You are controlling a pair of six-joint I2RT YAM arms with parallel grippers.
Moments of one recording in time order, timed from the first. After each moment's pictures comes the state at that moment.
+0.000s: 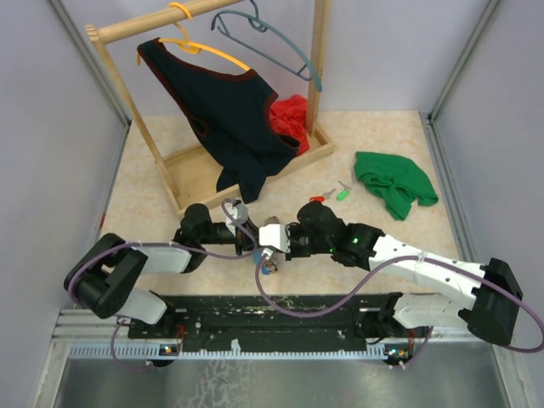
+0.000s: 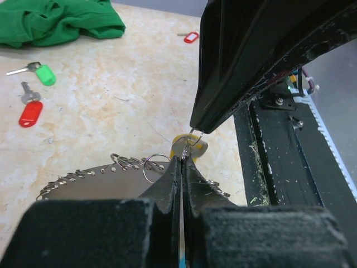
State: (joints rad) left arm -0.59 1.47 0.37 1.06 0.97 -0.09; right arm 1.01 1.13 0.84 -0.37 -0.18 -0.68
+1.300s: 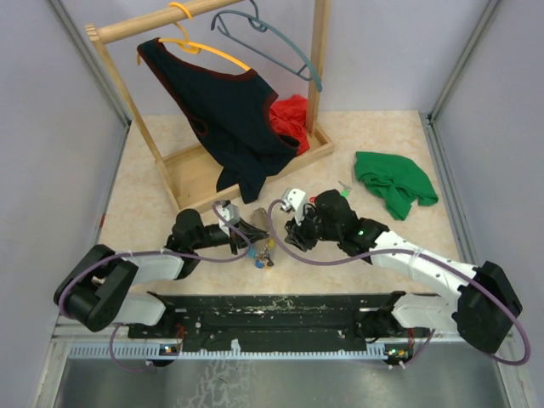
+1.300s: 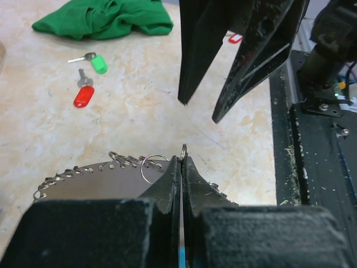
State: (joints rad) left arm -0.55 1.35 0.28 1.09 0.84 -0.07; right arm 0.81 1.14 0.73 -0.18 -0.32 -0.20
